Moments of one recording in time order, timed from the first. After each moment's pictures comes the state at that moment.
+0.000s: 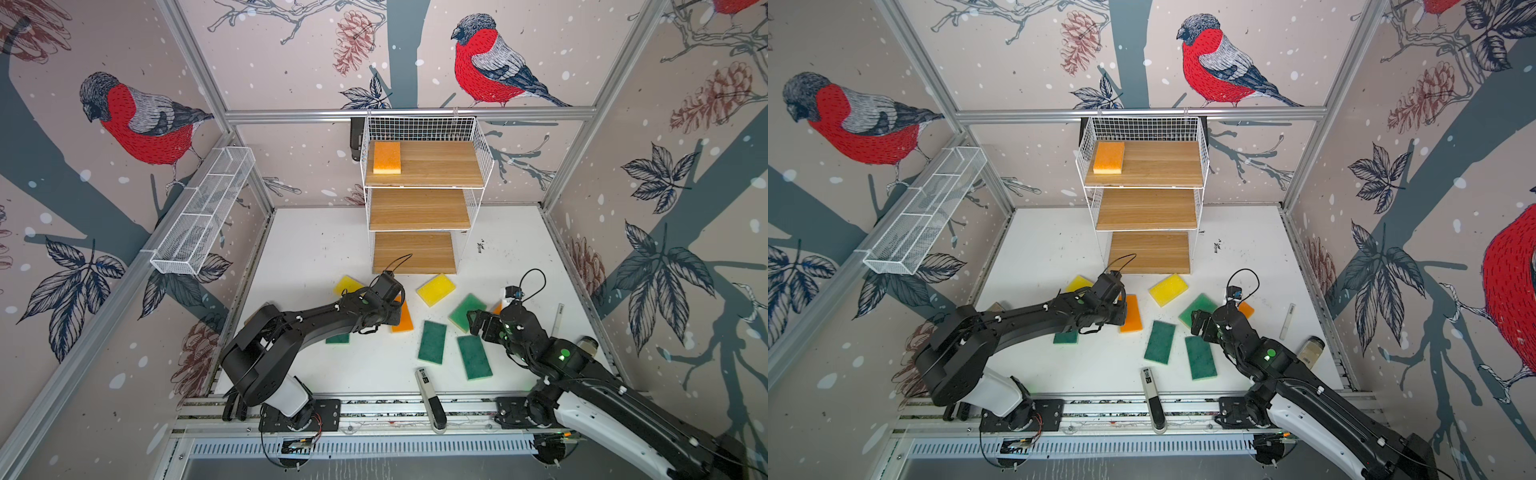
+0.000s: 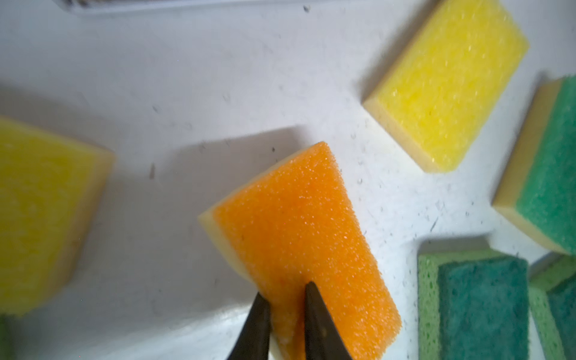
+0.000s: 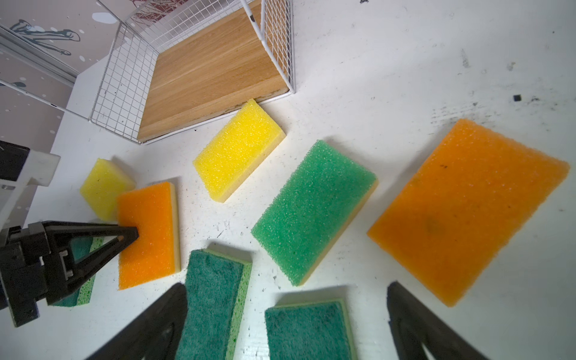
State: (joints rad) left arm -0.78 1.55 0.79 -0.30 -0.02 -0.52; right arm 0.77 0.64 0.41 -0.50 0.25 0.77
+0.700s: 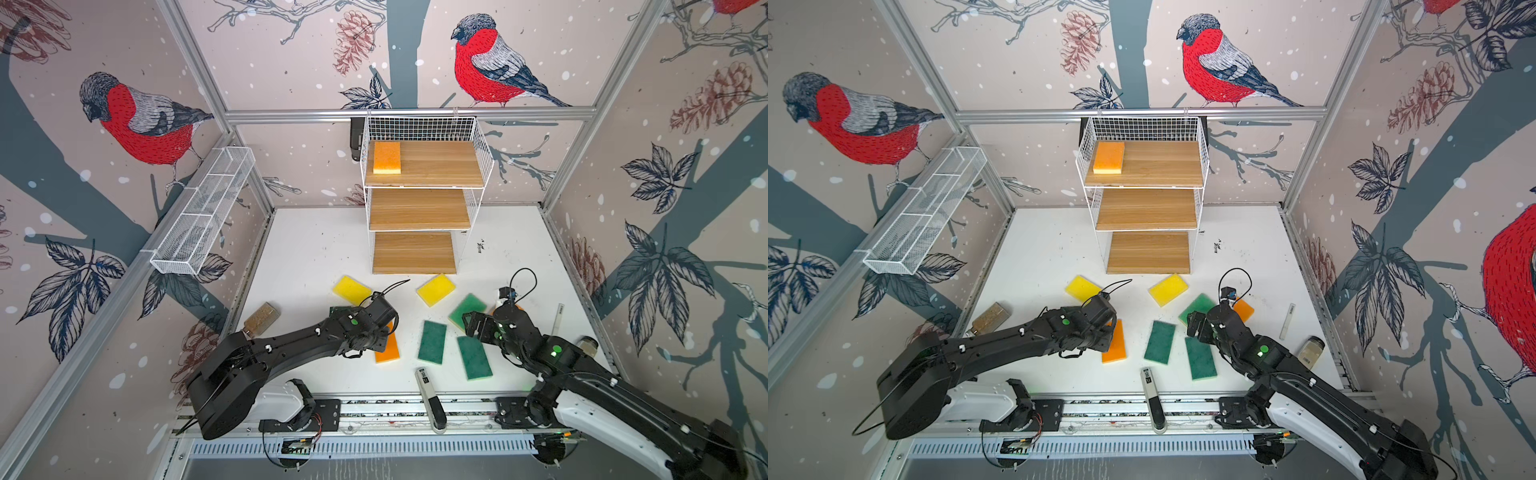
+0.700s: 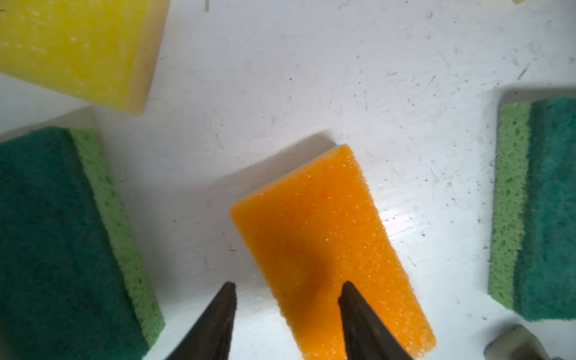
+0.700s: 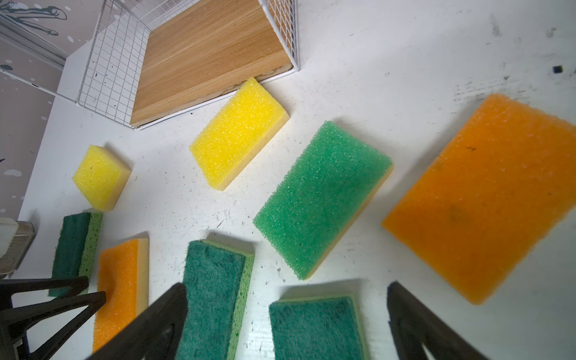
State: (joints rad) left arm -0.89 1.32 0.69 -0.58 -0.18 -0.60; right arm 0.80 0.71 0.41 -0.46 0.23 0.79
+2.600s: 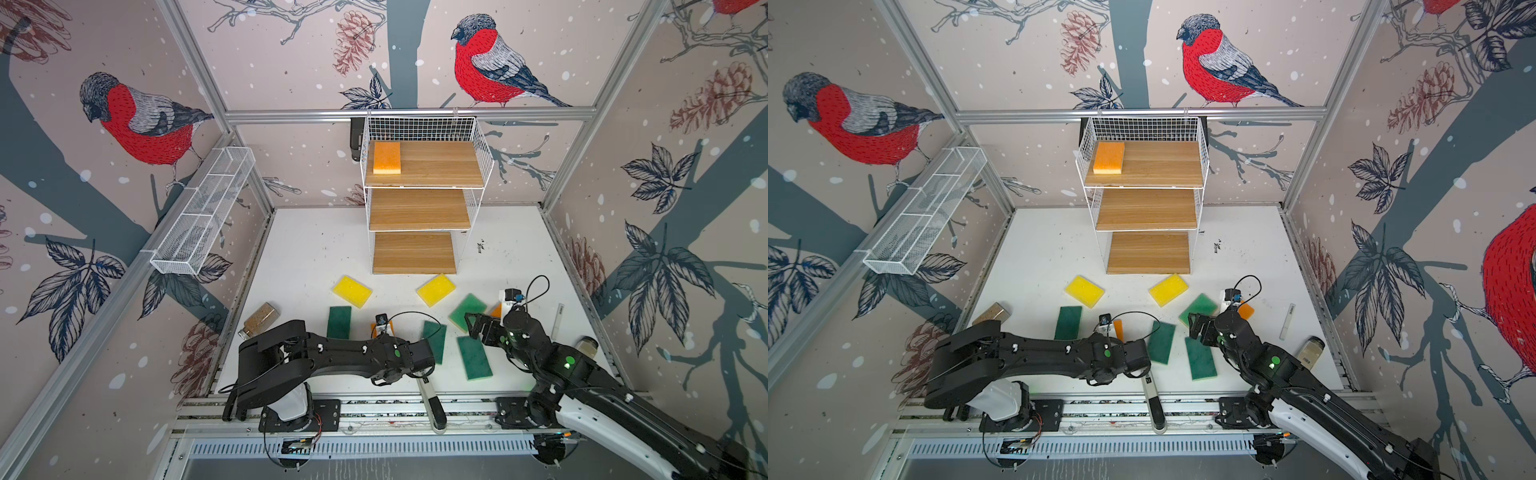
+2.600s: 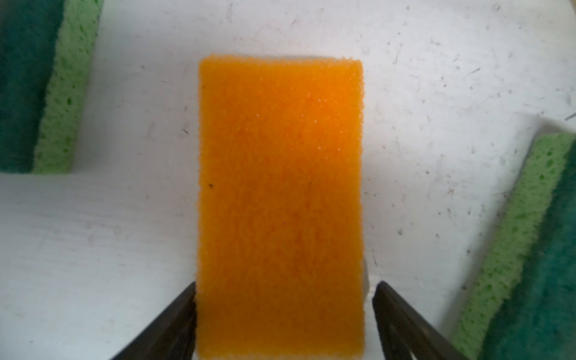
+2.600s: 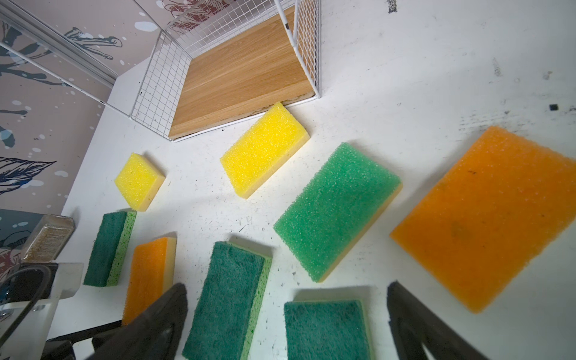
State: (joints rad) left arm -1.29 1.58 0.79 -0.67 -0.44 -1.47; right arm 0.82 0.57 0.39 -0.48 0.26 0.76
